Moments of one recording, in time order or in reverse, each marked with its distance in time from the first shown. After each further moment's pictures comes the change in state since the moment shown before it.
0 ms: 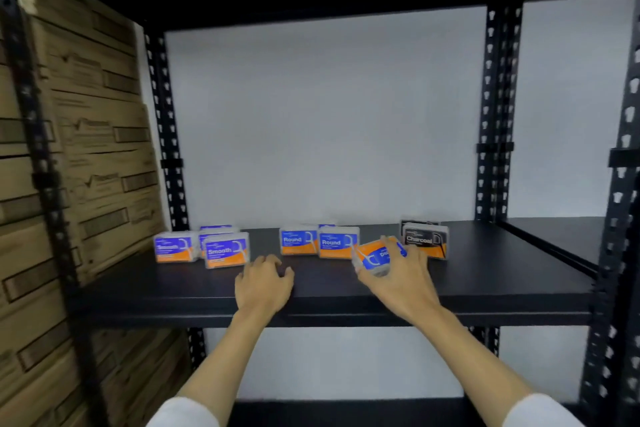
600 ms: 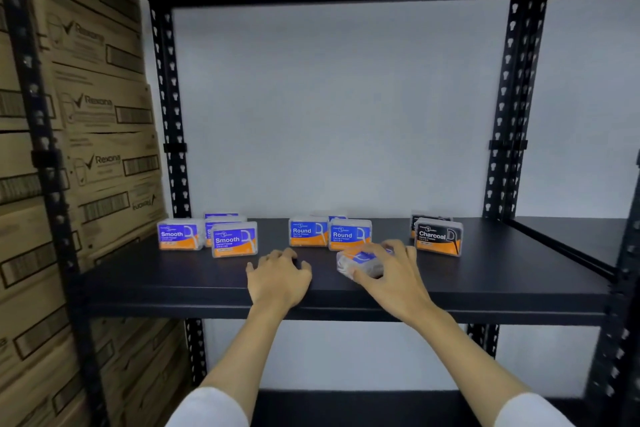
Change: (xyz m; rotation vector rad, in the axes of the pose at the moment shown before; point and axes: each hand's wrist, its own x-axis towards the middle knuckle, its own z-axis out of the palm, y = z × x) left_hand 0.005 -0.001 0.005 0.108 -0.124 0.008; right_hand 0.003 -0.010 0.031 -0.061 -0.179 -0.116
